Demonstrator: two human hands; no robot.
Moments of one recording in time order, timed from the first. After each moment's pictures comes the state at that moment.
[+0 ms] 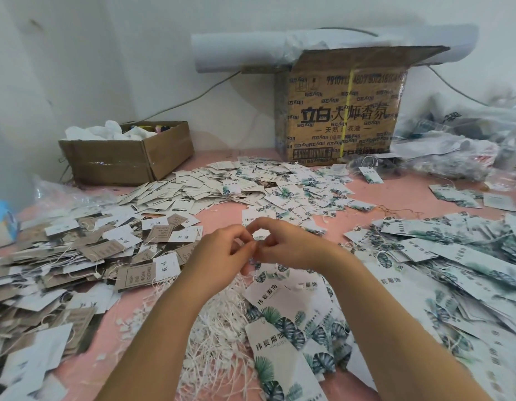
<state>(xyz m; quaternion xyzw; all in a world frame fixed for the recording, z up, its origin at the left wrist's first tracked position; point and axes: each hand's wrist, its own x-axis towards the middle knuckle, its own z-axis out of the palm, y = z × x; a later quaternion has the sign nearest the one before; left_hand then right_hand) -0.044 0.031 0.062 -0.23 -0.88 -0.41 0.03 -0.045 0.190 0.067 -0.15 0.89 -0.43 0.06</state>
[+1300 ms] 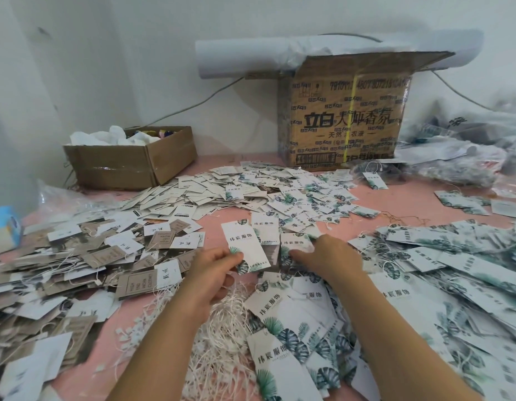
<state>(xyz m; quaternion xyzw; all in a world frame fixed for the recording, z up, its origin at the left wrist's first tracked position) -0.060 0.026 0.032 0.01 -0.73 -0.67 -0.10 -0.062 0.233 0.024 0.19 0.97 -0.16 -0.06</state>
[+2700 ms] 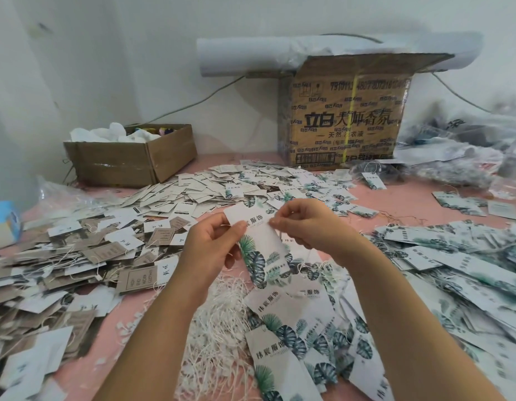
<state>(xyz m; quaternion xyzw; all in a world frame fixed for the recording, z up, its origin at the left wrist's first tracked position) -0.042 0.028 0.069 -0.15 -0.69 -0.71 0.02 -0.032 0.208 0.098 -0.08 0.84 -0.53 -0.03</state>
